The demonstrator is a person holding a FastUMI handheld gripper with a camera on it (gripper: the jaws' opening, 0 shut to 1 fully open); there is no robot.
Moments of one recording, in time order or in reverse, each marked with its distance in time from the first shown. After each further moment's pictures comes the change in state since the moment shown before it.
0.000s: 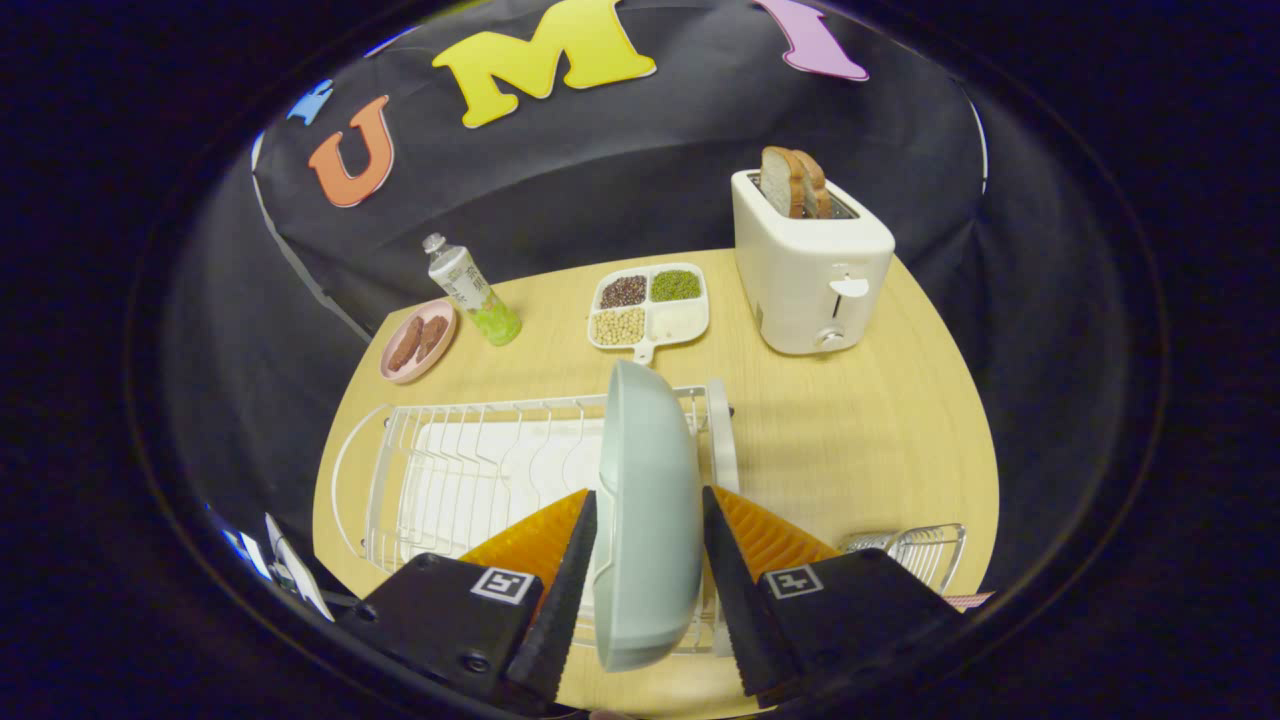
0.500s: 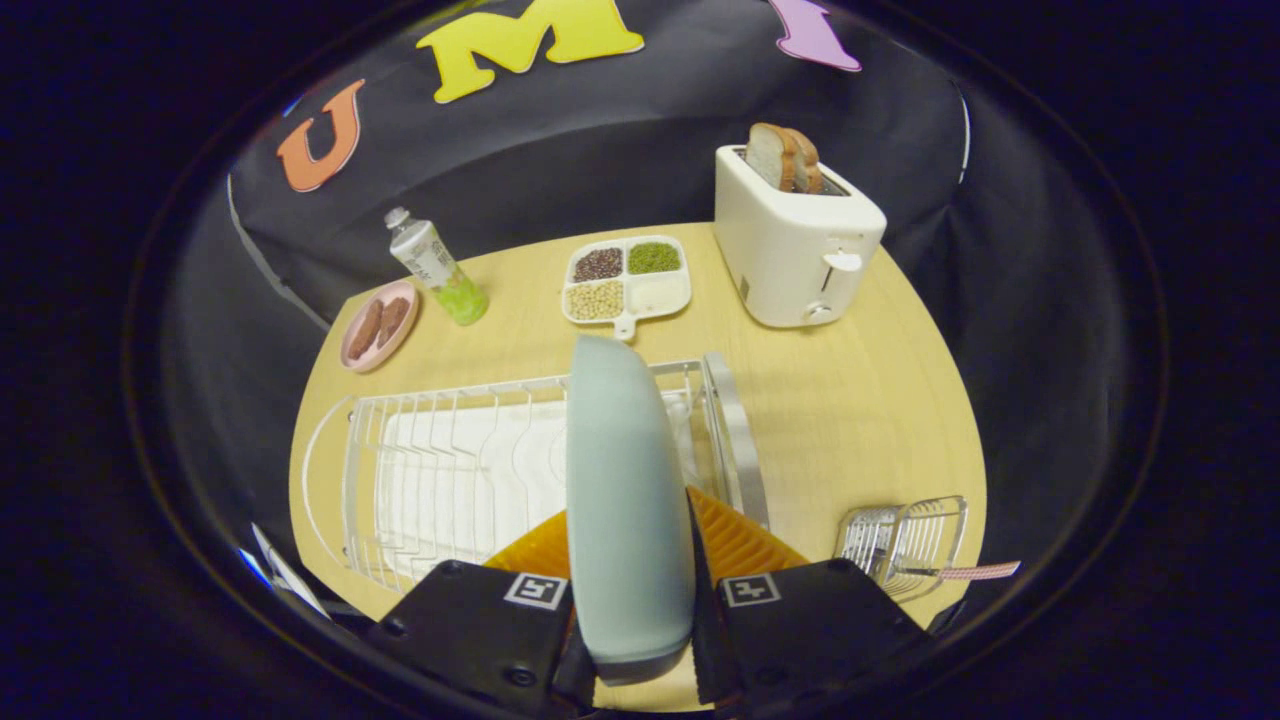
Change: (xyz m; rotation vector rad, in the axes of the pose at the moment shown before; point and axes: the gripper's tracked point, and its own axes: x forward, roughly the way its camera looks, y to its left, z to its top) arm 0.005 0.009 -0.006 0.038 0.060 -0.162
